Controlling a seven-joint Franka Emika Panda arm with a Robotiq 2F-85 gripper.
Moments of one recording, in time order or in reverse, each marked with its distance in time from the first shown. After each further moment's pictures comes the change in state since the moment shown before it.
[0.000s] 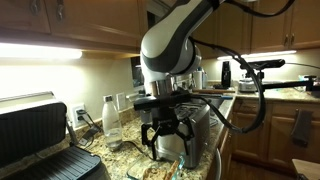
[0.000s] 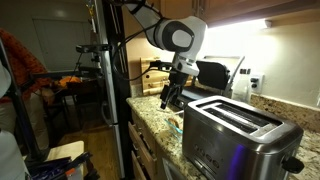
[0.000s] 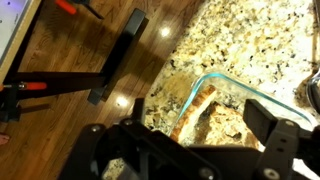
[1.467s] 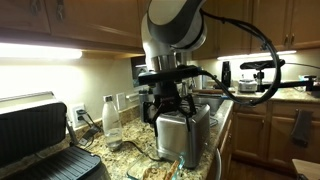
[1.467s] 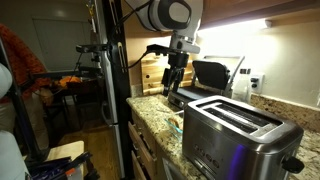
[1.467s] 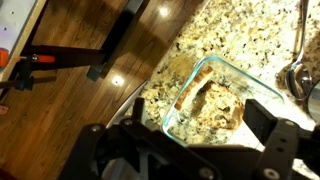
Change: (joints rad) arm -0.023 -0.136 0.021 0.001 -0.092 -0.073 0.000
